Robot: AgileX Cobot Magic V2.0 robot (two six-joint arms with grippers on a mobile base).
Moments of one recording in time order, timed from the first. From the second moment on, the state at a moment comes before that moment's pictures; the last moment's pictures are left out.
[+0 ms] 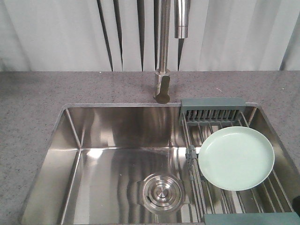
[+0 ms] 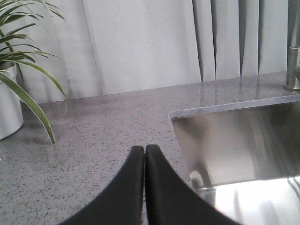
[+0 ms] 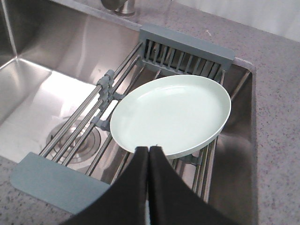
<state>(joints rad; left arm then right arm) -0.01 -0.01 0.03 0.02 0.09 0.03 0.08 0.20 -0.26 0.29 0.57 -0.45</state>
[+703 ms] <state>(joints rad) -0.01 -0.01 0.03 0.02 0.09 0.03 0.08 -0.01 0.03 -0.04 0.15 0.09</state>
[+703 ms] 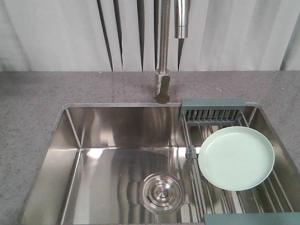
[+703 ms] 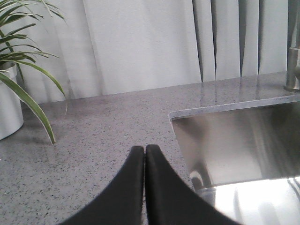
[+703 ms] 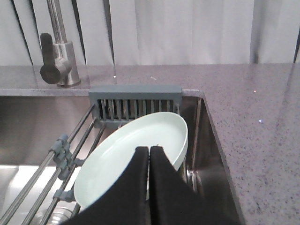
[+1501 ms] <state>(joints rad) -0.01 -0.01 0.03 0.02 0.09 0.03 -0.04 -0.01 0.03 0.03 0.04 0.09</state>
